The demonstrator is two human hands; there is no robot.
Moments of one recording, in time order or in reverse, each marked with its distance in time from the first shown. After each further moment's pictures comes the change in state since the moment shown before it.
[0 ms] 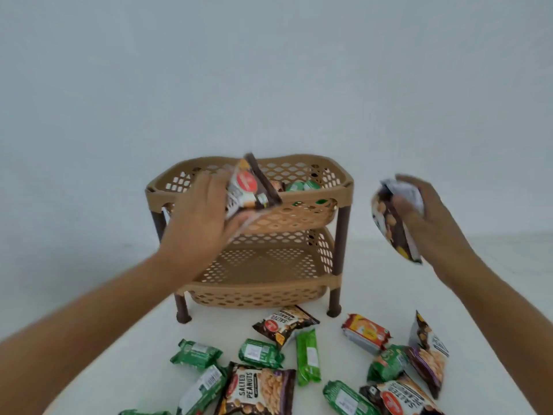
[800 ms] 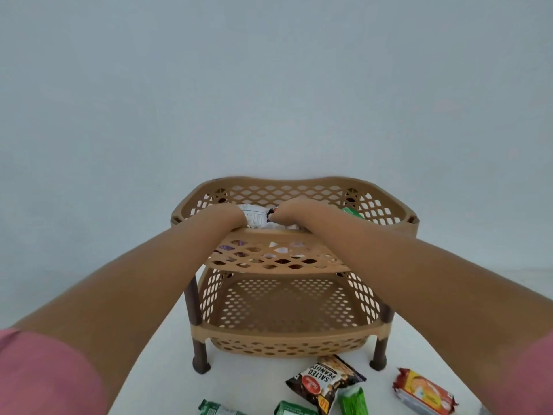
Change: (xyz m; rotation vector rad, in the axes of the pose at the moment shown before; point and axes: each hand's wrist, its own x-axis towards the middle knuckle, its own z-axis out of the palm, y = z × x) left_hand 0.089 -0.117 0.098 0.274 -1.188 -0.645; right_hand 0.157 -0.039 0.259 -1.040 -0.751 0.194
